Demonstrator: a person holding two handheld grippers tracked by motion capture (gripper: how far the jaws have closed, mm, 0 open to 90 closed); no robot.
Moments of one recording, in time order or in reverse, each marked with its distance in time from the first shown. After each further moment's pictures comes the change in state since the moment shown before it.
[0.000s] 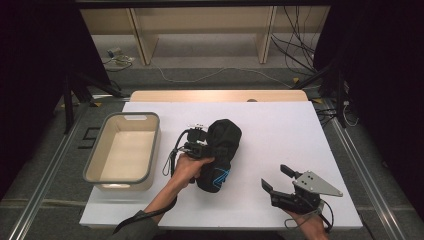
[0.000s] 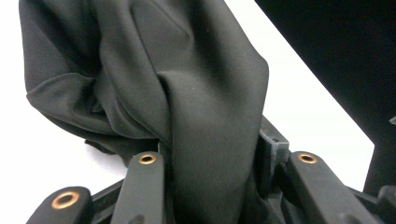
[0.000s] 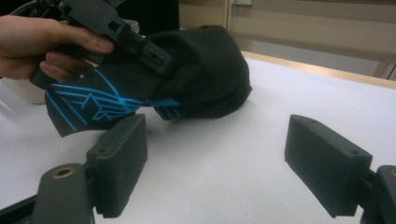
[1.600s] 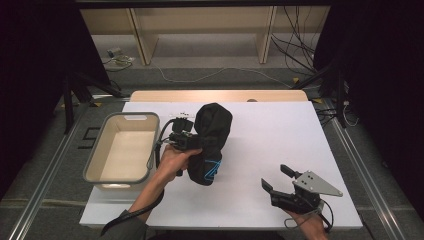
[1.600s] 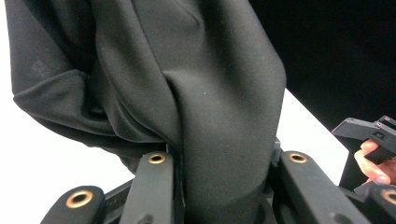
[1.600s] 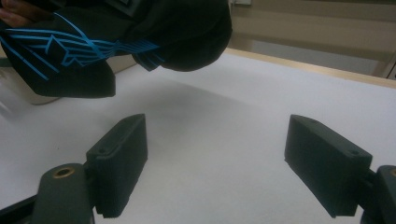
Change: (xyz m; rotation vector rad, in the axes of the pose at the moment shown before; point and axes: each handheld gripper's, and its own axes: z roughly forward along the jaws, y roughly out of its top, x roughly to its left) left arm -0.008 0.022 -0.054 -0.087 -0.024 0.059; right arm 0.000 0.000 0.000 0.001 -0.002 0.009
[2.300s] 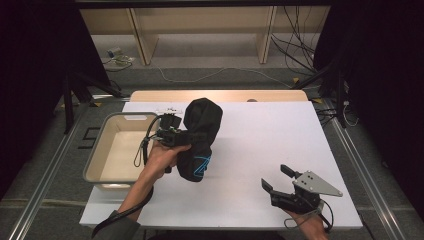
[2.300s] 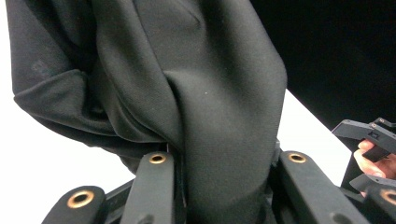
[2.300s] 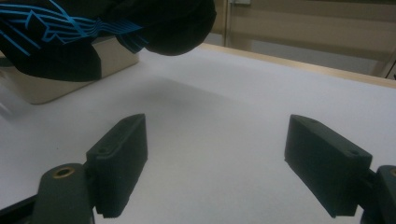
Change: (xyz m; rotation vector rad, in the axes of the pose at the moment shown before) left arm 0.009 0.008 -0.029 -0.018 0.026 0.016; right arm 0.000 0.000 0.000 0.000 -0.003 -0.002
